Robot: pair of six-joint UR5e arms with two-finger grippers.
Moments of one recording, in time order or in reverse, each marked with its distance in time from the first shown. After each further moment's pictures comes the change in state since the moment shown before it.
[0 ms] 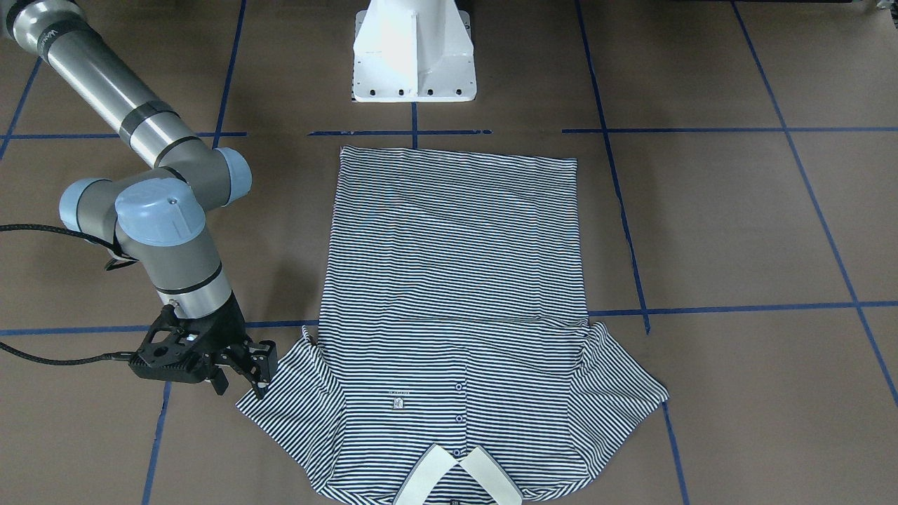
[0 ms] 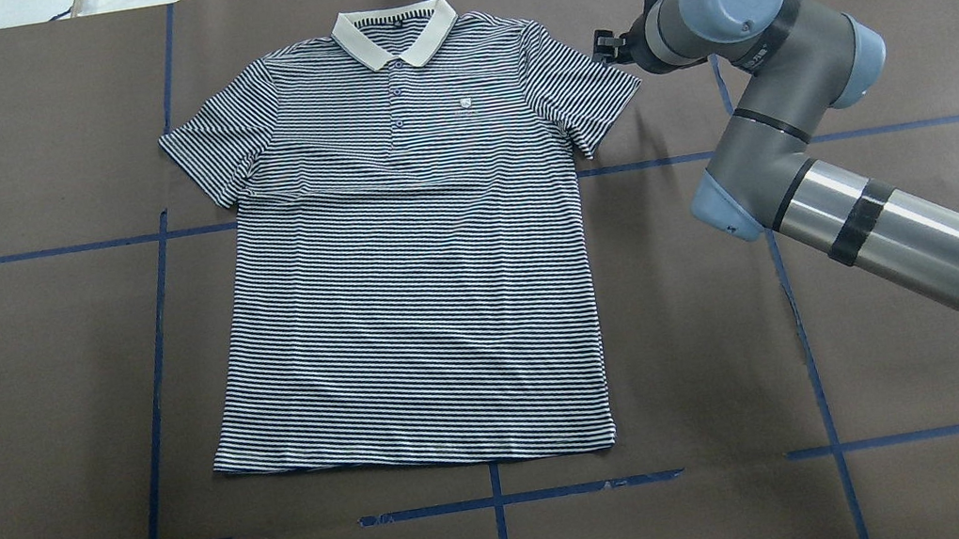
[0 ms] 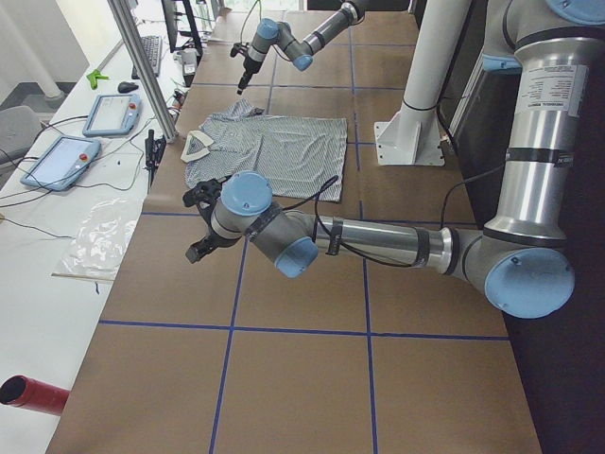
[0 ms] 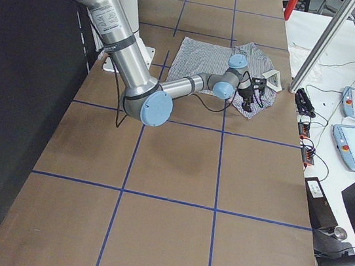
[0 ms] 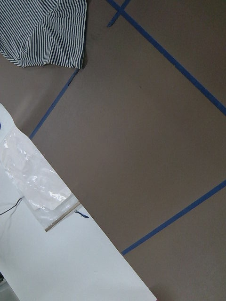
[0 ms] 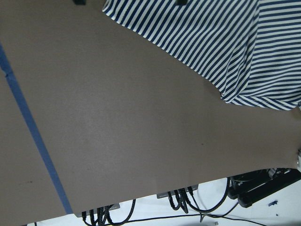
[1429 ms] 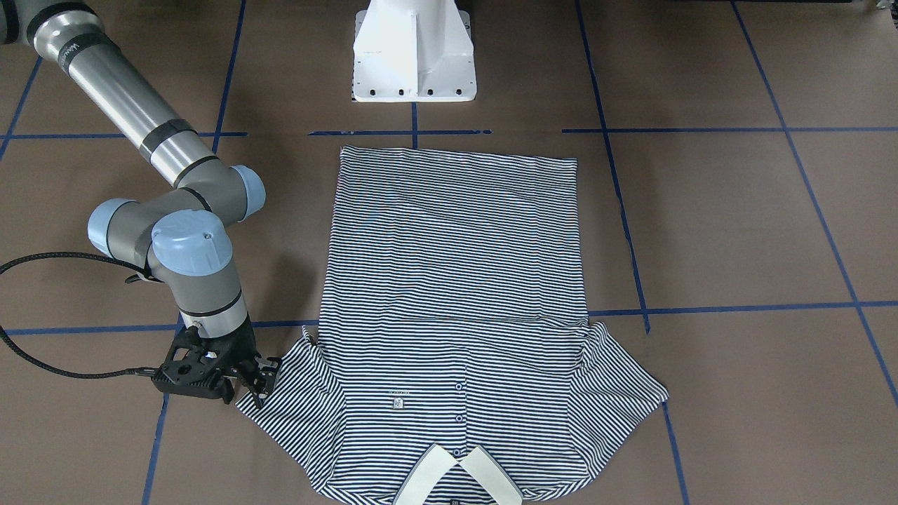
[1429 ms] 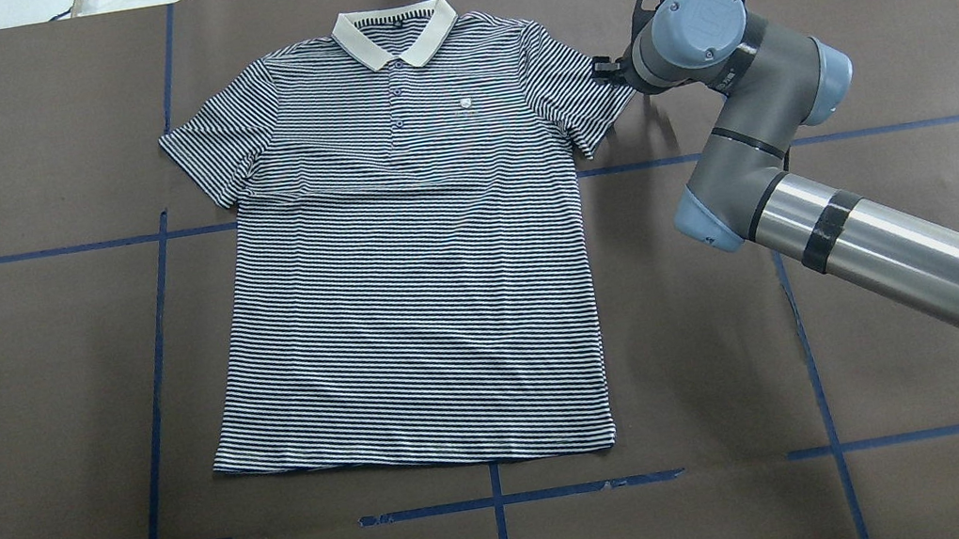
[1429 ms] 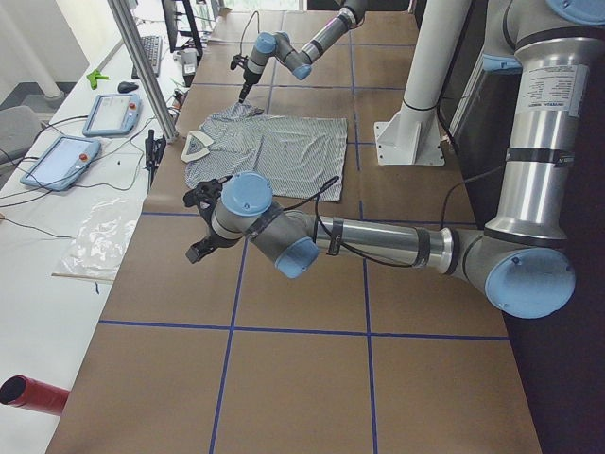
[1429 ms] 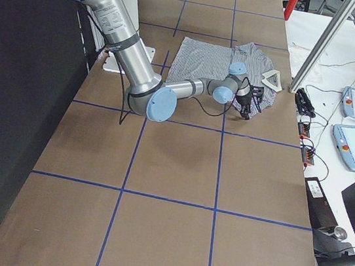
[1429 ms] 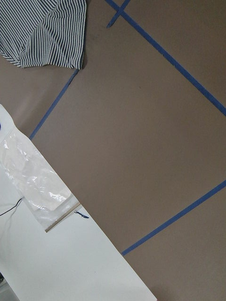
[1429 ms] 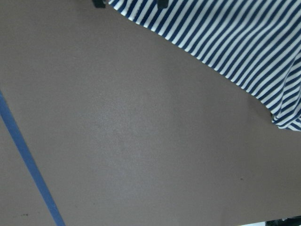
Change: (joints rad) left arm -0.001 0.002 0.000 0.000 -0.001 0.003; right arm -0.026 0.043 -0.122 0.001 -0.039 -0.020
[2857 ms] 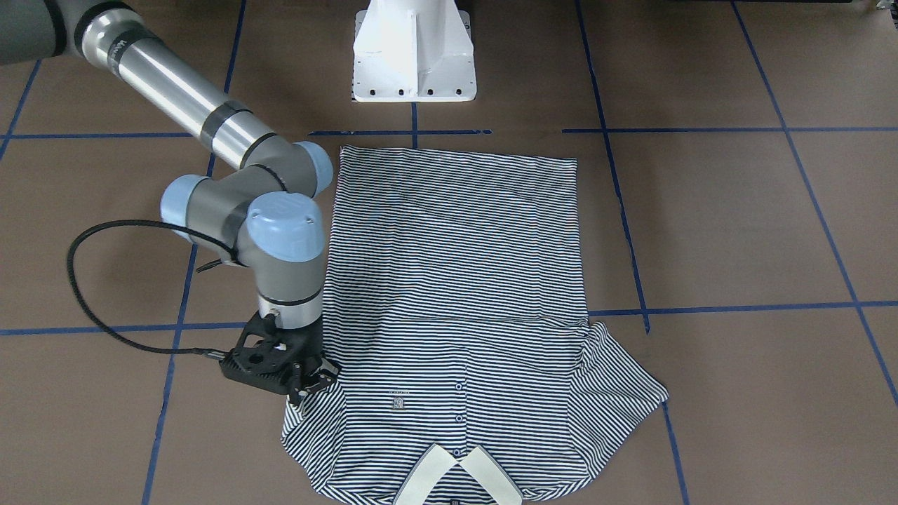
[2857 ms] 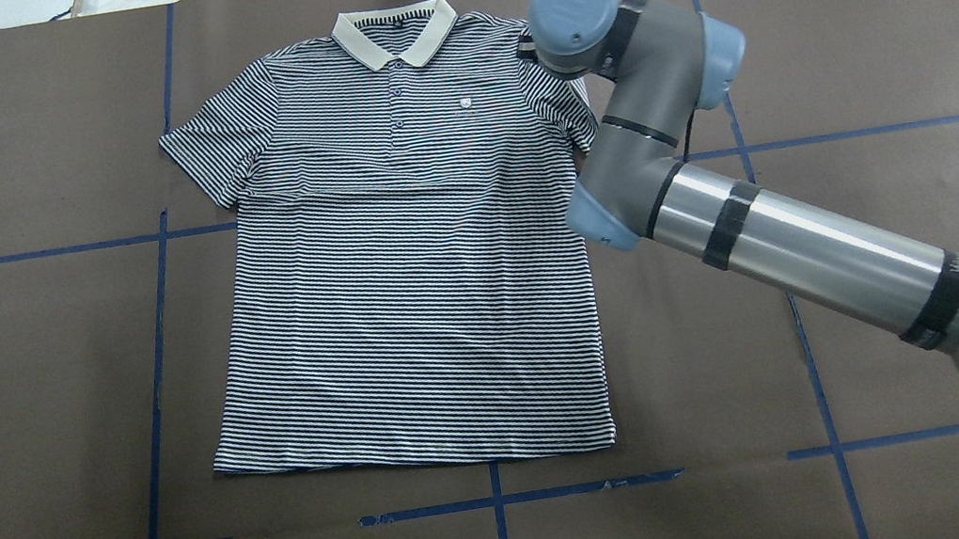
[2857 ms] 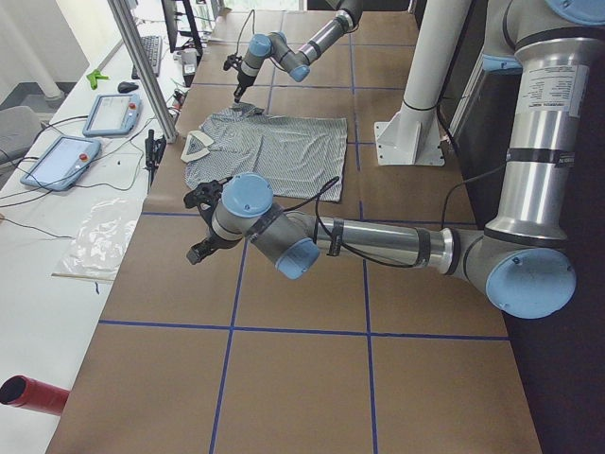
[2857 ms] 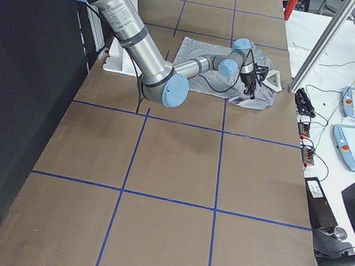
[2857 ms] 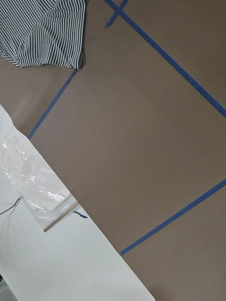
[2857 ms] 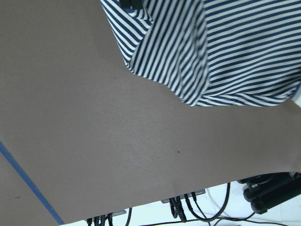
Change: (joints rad) left arm 0.000 0.002 0.001 0.000 0.000 0.000; right arm -0.069 0.213 0.003 -0.312 -0.137 0.206
